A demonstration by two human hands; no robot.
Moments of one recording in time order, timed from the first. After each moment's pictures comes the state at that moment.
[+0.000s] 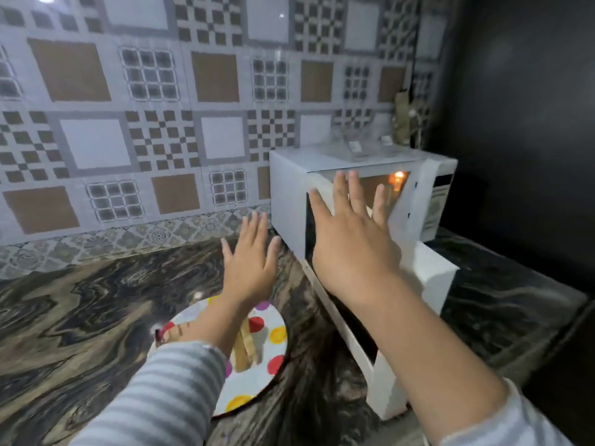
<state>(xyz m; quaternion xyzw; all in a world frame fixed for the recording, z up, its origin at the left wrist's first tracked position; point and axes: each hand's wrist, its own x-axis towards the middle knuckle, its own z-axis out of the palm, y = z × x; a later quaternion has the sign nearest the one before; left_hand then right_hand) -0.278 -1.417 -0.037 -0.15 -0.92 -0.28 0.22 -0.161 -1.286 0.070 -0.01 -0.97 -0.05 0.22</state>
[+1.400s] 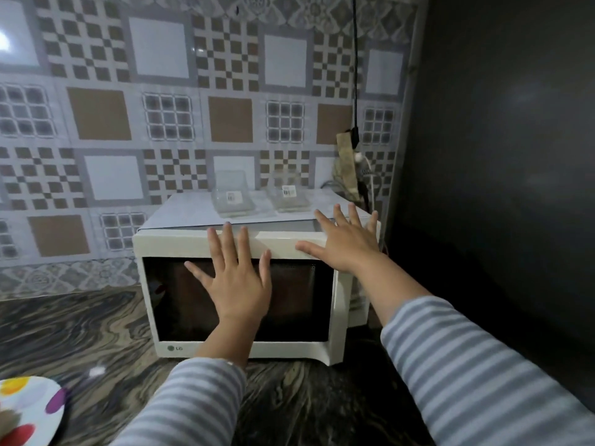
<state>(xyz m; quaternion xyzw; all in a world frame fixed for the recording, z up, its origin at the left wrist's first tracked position) -0.417 -1.070 -0.021 0.07 -0.90 -0.17 0.40 -0.440 -0.891 0.067 0.06 -0.99 0.00 0.13</state>
